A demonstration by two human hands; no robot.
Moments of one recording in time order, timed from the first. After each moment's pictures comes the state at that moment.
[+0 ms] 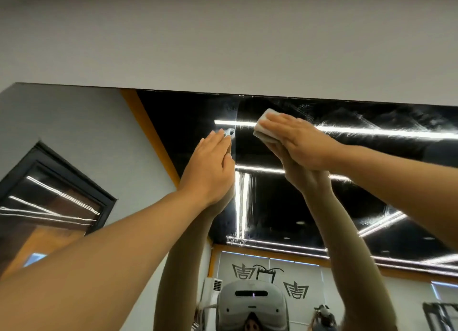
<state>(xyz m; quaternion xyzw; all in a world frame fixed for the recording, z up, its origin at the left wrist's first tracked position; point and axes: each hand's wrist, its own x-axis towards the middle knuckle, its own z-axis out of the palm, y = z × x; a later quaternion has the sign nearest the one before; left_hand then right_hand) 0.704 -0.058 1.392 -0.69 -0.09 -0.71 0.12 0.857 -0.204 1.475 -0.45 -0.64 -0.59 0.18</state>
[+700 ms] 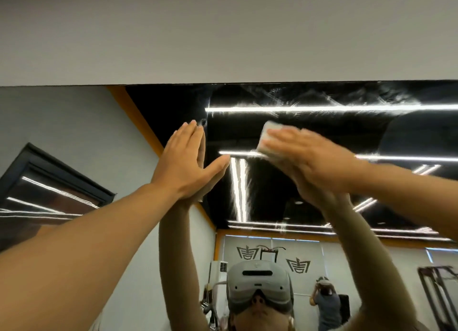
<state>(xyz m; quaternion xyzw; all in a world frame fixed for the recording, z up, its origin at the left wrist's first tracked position) 0.708 -0.059 1.389 -0.69 -0.19 -0.66 0.24 0.931 -0.245 1.419 -0.45 -0.63 -0.61 0.14</state>
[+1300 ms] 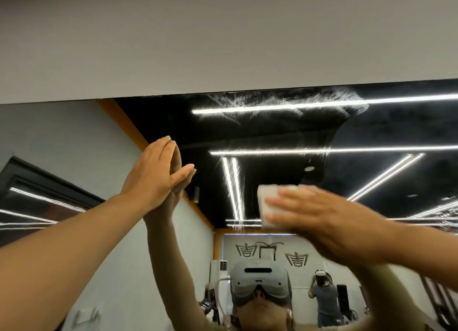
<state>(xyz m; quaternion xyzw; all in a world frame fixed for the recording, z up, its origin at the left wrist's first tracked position) 0.713 -0.079 1.385 -0.69 -0.25 -0.63 0.26 0.994 -0.301 1.330 -0.42 -0.65 -0.63 0.03</state>
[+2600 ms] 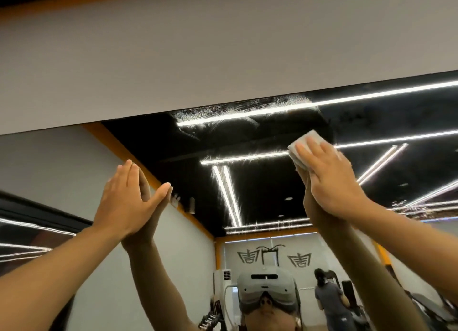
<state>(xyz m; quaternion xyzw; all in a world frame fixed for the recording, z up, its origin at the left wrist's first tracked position) 0.738 -0.078 1.386 -0.66 -0.30 -0.65 0.22 1.056 -0.322 1.379 -0.45 -0.49 -0.62 0.42</state>
